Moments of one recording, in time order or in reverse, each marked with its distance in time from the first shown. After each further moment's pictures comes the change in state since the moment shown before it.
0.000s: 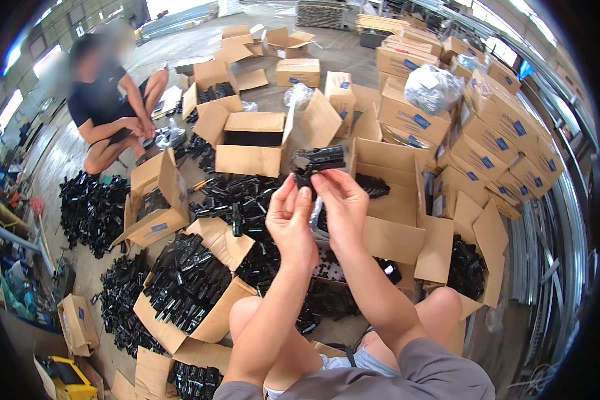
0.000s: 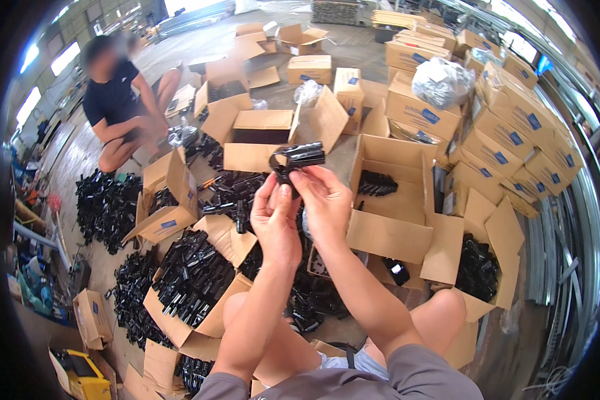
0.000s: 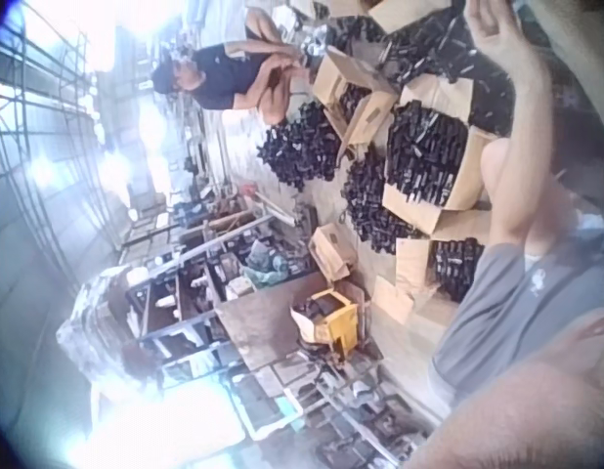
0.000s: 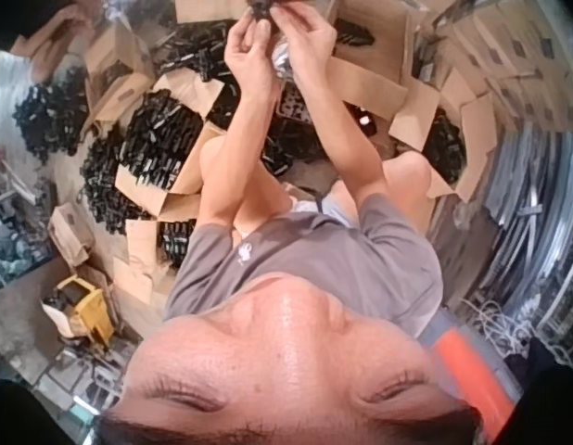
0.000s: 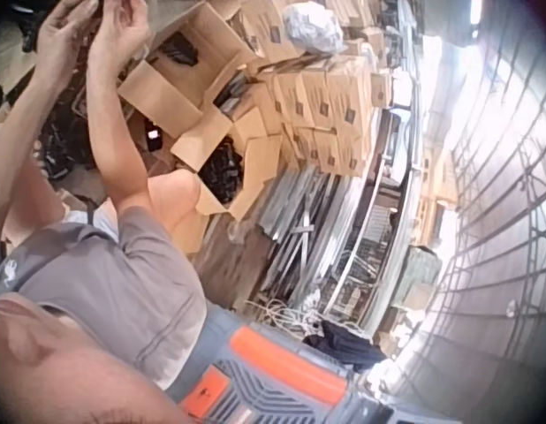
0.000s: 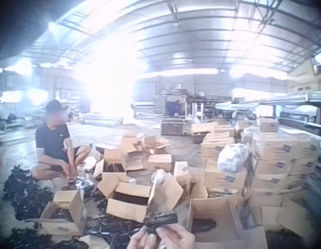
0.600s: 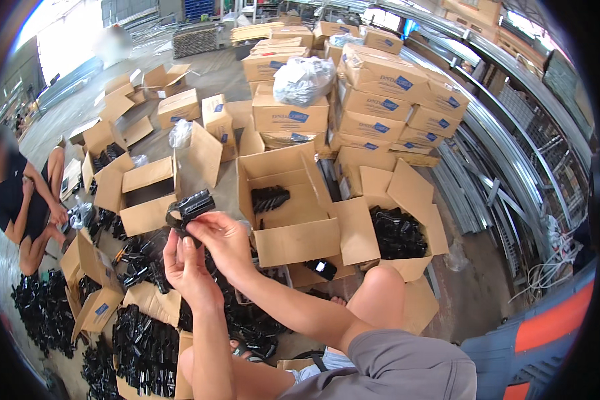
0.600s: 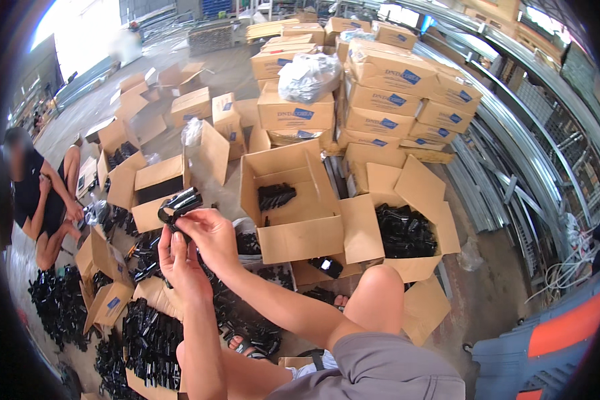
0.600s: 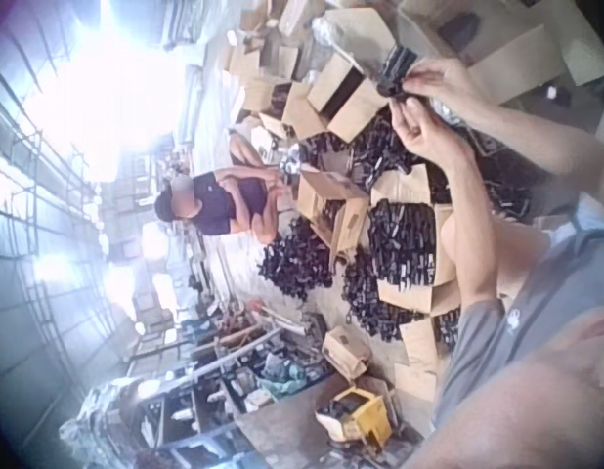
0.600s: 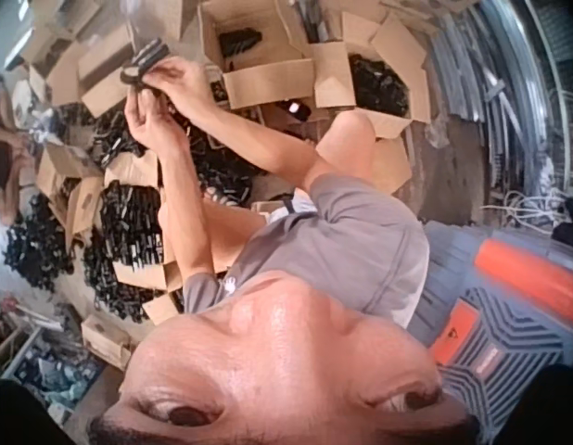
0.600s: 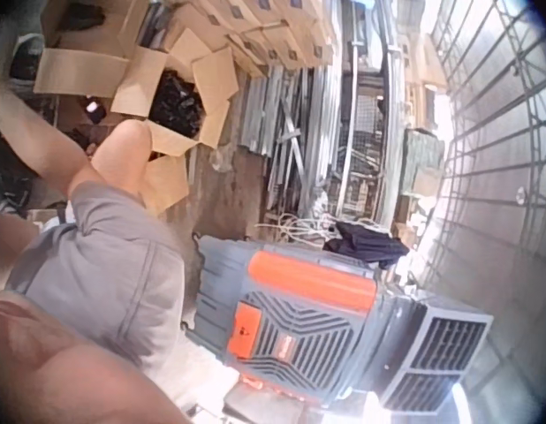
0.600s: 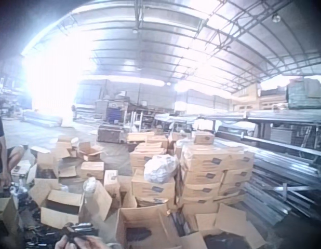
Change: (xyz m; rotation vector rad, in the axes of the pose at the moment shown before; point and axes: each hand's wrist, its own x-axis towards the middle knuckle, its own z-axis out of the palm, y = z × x) left_hand -0.006 -0.013 -0.001 0.123 -0.091 0.035; right_hand 0.002 0.008 -0.021 0.091 0.007 0.031
